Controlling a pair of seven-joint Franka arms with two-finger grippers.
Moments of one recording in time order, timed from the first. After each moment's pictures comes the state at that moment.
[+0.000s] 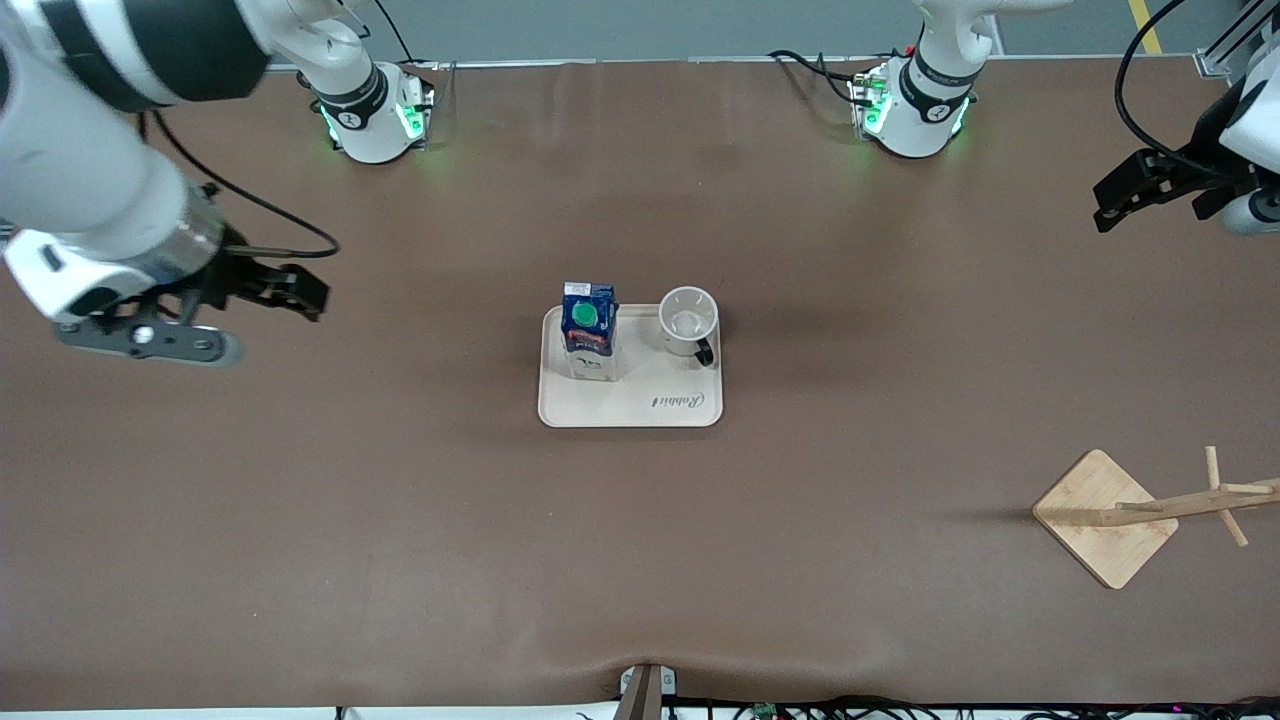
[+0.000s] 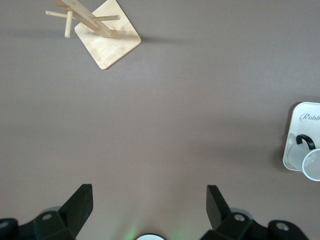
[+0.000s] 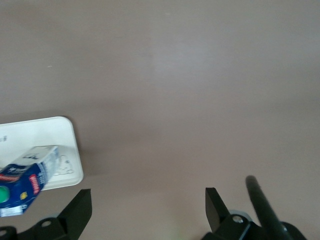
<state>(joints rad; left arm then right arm) -0.03 -0.06 -0.08 -1.54 0.07 1.46 -0.18 0.25 0.31 -0.01 -1.12 -0.07 1.31 0.35</state>
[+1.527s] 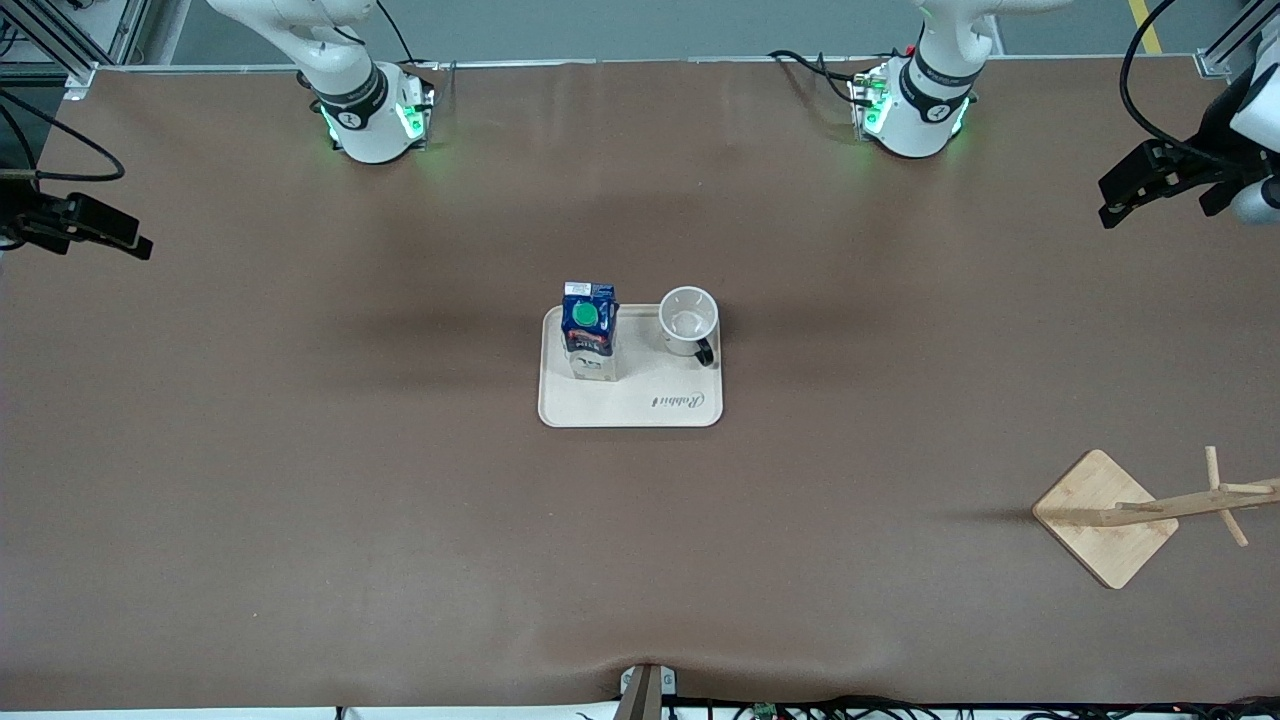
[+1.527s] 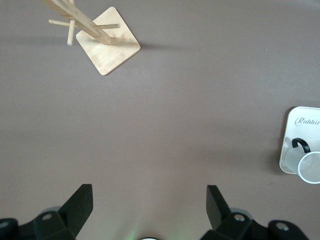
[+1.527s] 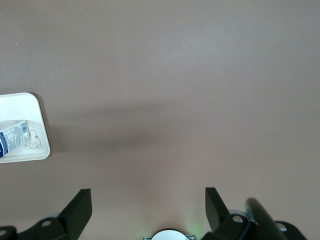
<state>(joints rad) -0.03 -0.07 -0.08 -1.51 0.07 1.46 -0.18 -0.09 -0.03 0.01 -1.59 0.04 1.45 0.01</state>
